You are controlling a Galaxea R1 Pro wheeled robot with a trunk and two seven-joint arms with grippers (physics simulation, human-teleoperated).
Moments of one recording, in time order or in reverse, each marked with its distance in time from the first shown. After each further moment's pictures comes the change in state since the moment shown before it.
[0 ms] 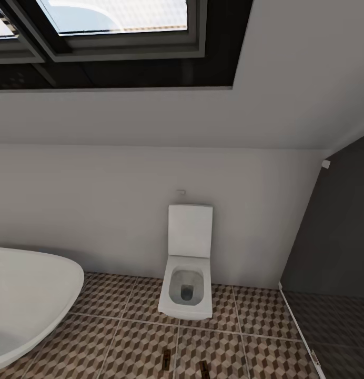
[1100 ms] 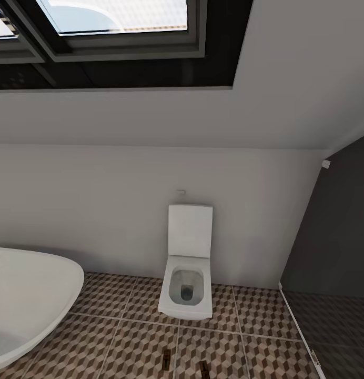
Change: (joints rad) left arm 0.000 -0.005 0.000 0.000 0.000 0.001 -0.002; right arm 0.000 0.008 0.000 0.000 -0.005 0.001 0.005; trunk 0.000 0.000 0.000
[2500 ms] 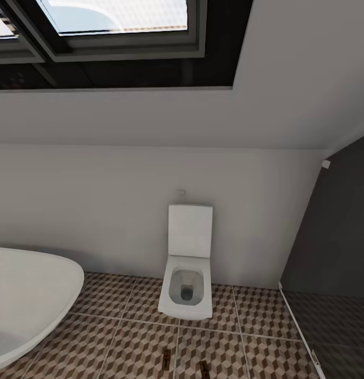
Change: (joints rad) left arm -0.002 0.193 0.011 -0.349 -0.004 -0.007 -0.001; right arm 0.000 -0.107 0.003 -0.385 0.002 0.001 -0.233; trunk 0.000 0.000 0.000
